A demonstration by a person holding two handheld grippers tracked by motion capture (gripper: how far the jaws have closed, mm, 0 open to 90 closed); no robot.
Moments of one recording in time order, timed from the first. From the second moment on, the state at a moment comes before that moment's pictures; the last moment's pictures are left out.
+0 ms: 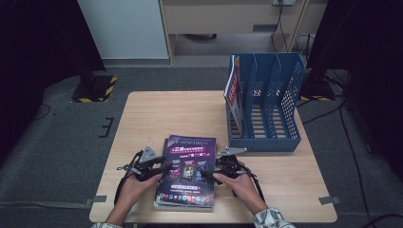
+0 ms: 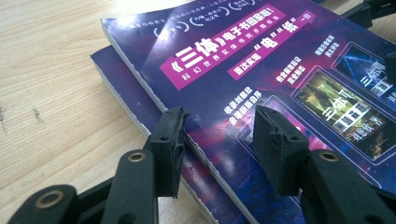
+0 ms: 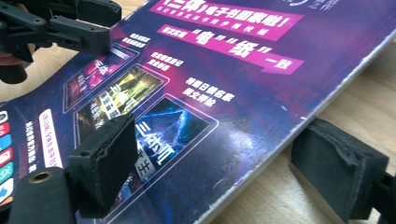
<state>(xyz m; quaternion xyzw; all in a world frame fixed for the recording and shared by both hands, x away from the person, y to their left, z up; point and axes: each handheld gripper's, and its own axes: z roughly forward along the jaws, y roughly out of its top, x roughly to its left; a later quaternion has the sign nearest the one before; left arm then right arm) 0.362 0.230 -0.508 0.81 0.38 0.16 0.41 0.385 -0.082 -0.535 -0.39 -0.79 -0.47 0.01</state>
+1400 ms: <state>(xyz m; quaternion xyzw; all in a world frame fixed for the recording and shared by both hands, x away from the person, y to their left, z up) 0.363 0.238 -0.511 0.81 0.39 0.13 0.42 0.423 -0.022 -0.491 -0.41 -0.80 -0.43 -0.05</state>
